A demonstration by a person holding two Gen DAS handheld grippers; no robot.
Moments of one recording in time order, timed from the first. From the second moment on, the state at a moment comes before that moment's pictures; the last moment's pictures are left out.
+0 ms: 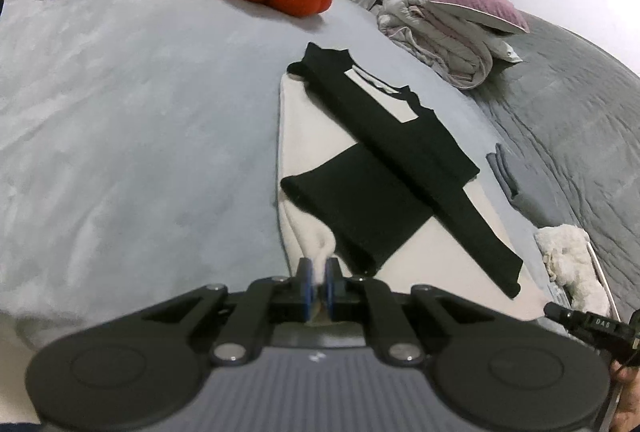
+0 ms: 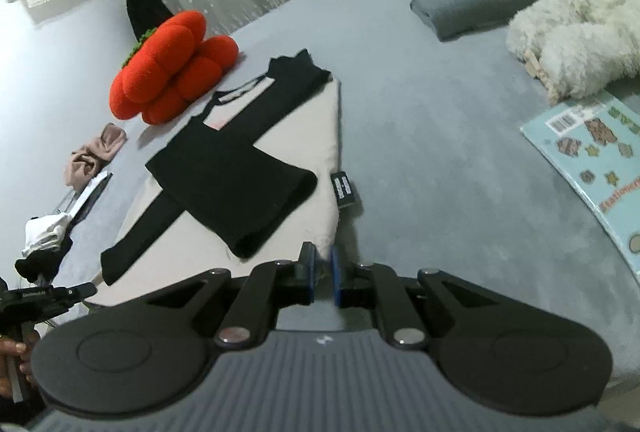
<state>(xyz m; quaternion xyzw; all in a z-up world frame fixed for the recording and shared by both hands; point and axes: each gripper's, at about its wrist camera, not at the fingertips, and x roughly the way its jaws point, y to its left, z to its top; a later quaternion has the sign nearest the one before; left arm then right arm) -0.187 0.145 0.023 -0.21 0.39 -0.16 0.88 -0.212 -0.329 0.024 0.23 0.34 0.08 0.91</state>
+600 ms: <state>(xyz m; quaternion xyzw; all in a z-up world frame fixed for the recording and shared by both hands) -0.189 0.145 0.029 -0.22 0.38 -0.17 0.89 -0.215 -0.322 0.031 0.22 0.31 0.08 0.92</state>
